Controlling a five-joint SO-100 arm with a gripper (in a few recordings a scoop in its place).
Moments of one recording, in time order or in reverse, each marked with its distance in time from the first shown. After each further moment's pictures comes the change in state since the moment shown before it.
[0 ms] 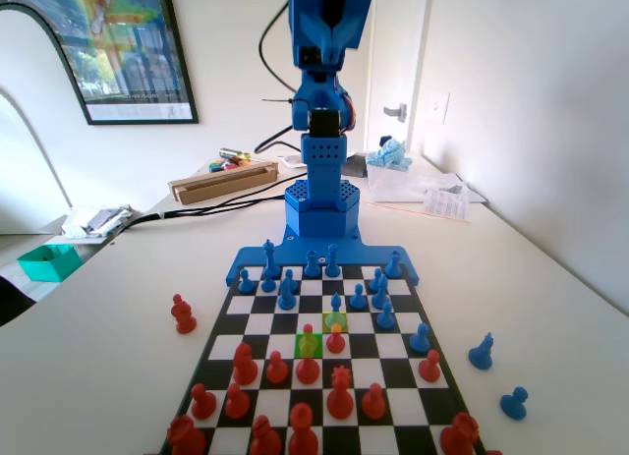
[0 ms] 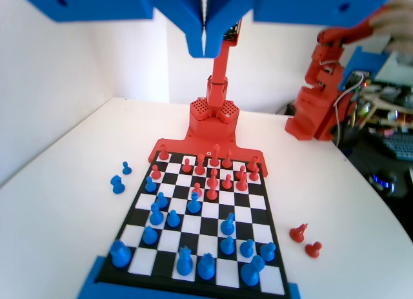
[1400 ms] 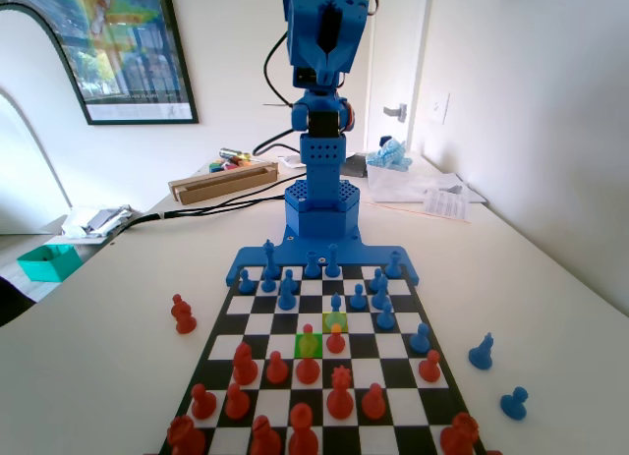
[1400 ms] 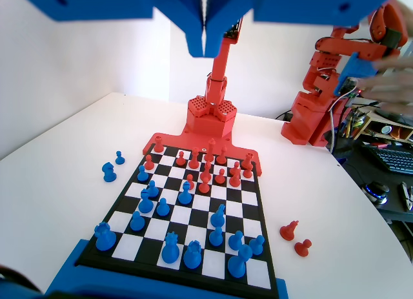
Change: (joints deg) arm 1.4 16.9 12.2 0.5 -6.3
